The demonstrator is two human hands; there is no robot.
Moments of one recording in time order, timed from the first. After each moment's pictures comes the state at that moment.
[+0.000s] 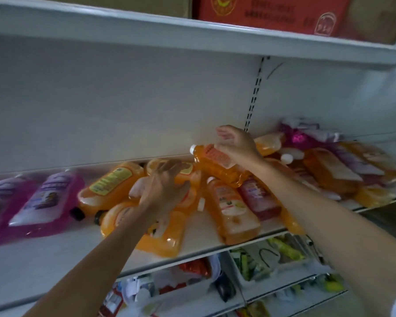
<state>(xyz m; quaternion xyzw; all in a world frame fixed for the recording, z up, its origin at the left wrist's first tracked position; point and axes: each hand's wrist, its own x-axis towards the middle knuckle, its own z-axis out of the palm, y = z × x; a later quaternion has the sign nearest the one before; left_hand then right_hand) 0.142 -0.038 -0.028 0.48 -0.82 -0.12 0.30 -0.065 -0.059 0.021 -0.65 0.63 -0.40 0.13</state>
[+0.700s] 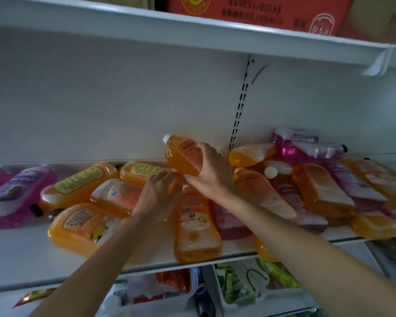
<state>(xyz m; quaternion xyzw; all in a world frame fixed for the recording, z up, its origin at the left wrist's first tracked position) 0.063 -0.024 -0.038 0.55 -0.76 -0.15 0.29 -0.085 -0.046 -0.021 -0.73 0.60 -0.33 -0.04</state>
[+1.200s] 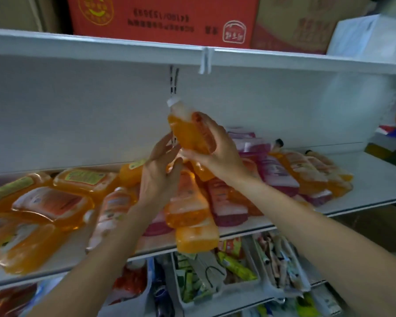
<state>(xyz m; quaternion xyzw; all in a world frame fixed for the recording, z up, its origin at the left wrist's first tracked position) -0.097 0.009 0.005 0.42 -0.74 -0.12 0.52 -0.245 0.016 0.044 -0.70 0.49 -0.50 0.13</state>
